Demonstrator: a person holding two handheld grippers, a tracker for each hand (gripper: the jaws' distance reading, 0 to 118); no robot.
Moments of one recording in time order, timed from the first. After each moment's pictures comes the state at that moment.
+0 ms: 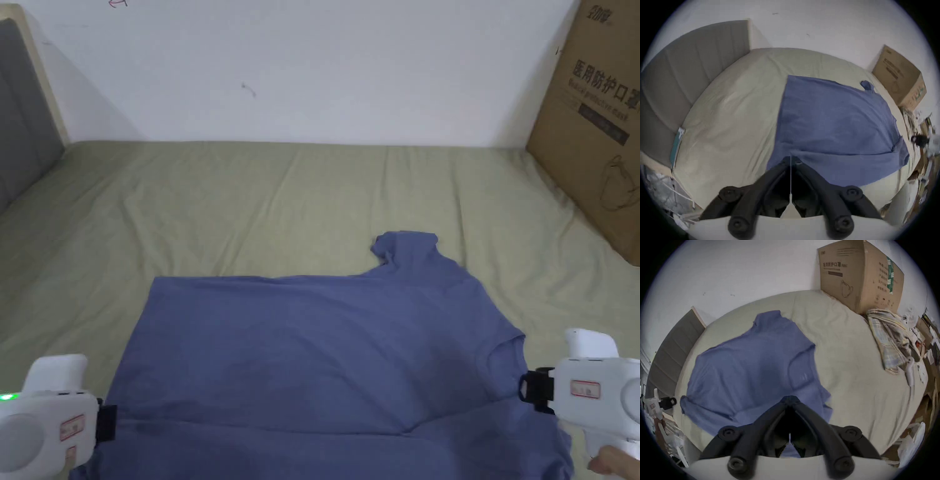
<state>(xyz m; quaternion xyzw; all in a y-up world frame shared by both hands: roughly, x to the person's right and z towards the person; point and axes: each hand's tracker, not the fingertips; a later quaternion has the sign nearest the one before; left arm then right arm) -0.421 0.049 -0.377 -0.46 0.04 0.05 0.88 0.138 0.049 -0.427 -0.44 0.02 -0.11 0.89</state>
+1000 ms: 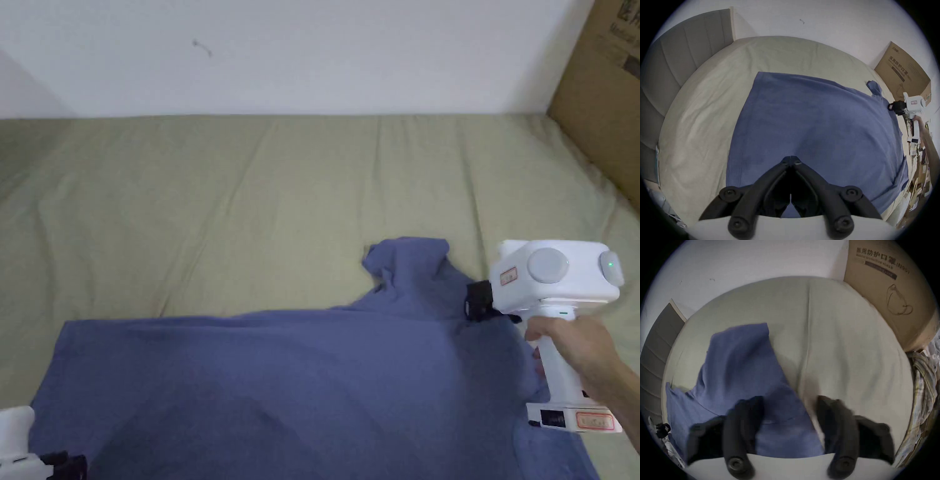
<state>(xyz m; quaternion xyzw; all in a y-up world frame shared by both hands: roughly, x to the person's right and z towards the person) -0.394 0.004 -0.501 -0.49 0.03 0.10 0.86 0.135 -0.032 -0.743 -0.53 0.01 -0.03 0.85</state>
